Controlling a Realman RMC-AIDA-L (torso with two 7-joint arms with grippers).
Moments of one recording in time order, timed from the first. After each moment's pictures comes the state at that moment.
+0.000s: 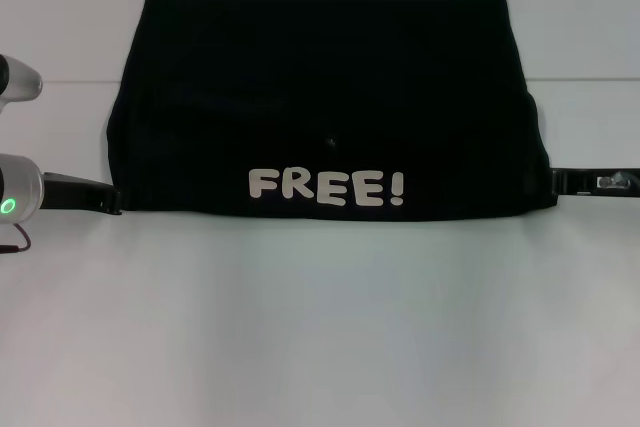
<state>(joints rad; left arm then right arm) -0.64 -2.10 0.74 0.80 2.58 0.95 -2.18 0.76 1.99 -0.60 -0.44 -2.34 -0.94 2.06</state>
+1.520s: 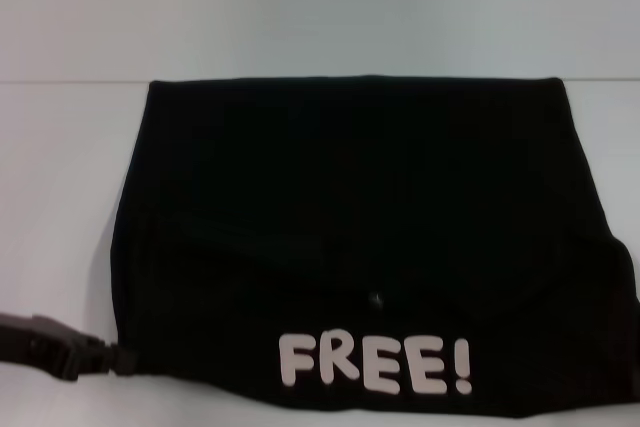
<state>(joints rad) -0.50 -2.08 0.50 1.02 2.56 1.86 -1.99 0.35 1.94 -0.47 -0.69 -2.34 -1.74 1.72</state>
